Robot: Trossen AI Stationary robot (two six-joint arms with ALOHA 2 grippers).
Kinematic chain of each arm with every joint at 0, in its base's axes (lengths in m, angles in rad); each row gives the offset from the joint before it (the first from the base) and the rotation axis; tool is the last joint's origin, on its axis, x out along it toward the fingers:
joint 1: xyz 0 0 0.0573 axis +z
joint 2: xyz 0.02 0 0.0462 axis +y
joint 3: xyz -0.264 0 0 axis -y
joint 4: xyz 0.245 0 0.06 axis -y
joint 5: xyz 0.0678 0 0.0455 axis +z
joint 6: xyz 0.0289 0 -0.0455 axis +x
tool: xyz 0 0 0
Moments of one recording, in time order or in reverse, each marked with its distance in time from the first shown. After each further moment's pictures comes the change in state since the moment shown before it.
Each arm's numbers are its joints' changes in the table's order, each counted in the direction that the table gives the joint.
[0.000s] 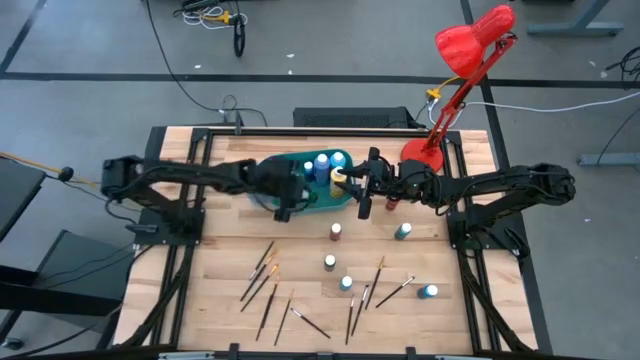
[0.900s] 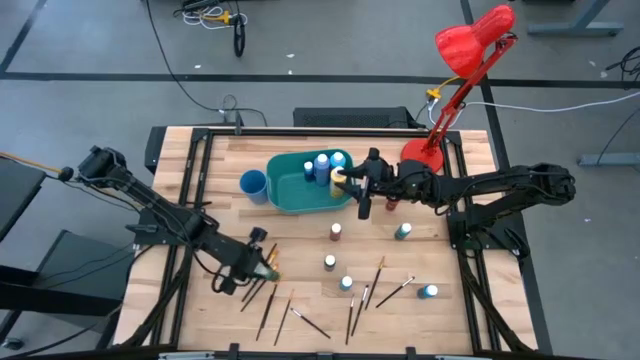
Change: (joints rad) left arm -0.728 -0.314 -0.202 -0.128 0.162 -0.436; right arm -0.003 0.000 0.000 -0.022 0.000 0.006
